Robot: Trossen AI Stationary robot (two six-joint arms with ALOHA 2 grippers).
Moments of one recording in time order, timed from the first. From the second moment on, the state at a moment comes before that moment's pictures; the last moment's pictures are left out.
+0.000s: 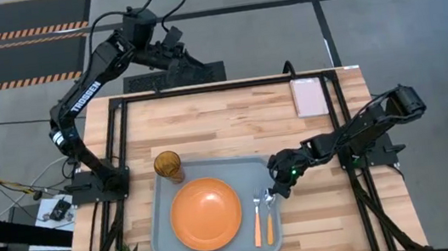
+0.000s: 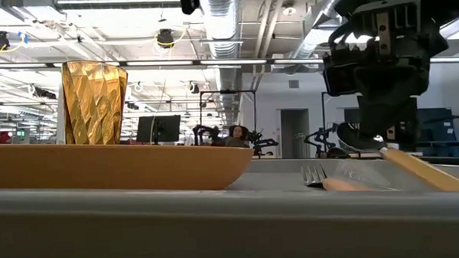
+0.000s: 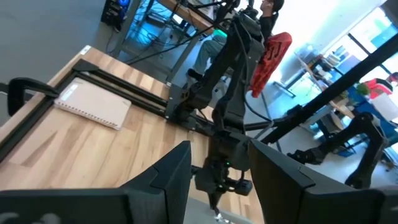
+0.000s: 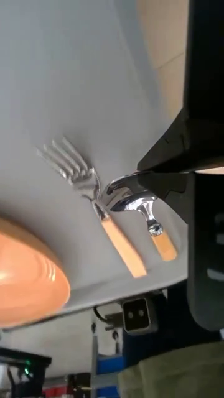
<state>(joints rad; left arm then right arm) 0.67 1.62 1.97 -0.79 0.82 -0.25 0.19 1.45 0.55 0.12 -0.28 0.99</state>
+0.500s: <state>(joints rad) 0.67 1.62 1.97 -0.79 0.80 -0.24 0.19 1.45 0.55 0.08 -0.25 1.00</state>
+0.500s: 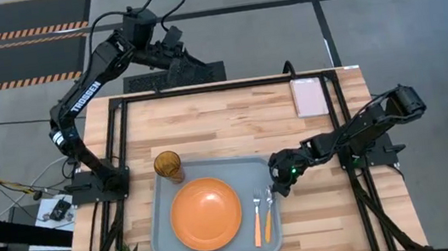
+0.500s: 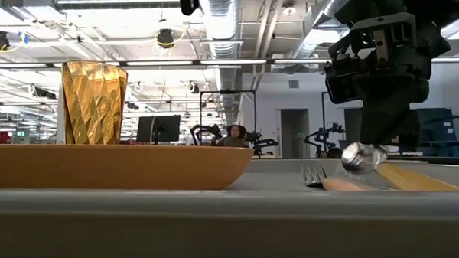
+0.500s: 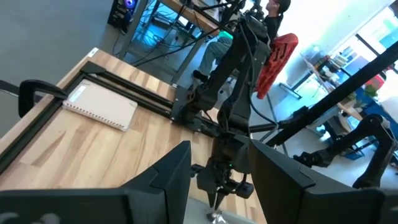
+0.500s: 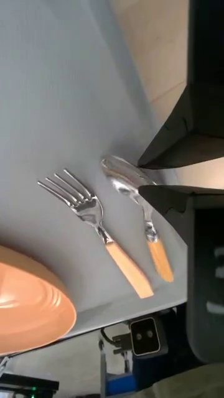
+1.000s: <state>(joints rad) 0.68 1.62 1.97 -0.79 0.83 -0.26 0.15 1.40 0.55 0.11 -0.24 0.96</state>
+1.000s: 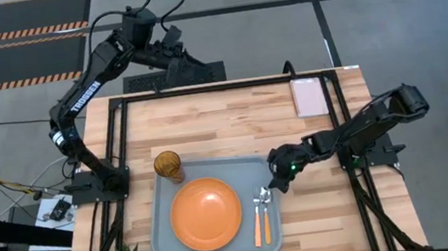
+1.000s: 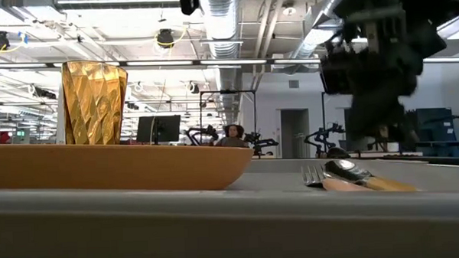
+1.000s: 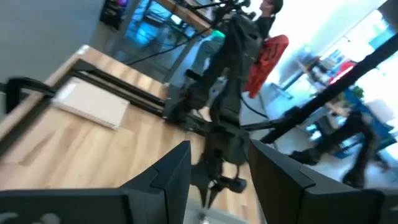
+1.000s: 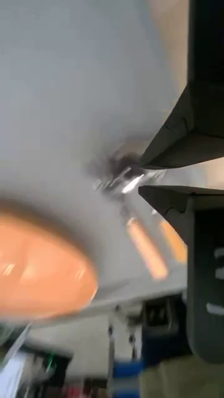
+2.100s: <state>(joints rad) 0.74 0.97 1.38 -0.62 0.61 -0.19 -0.38 0.64 0.45 0.43 -0.64 0.68</state>
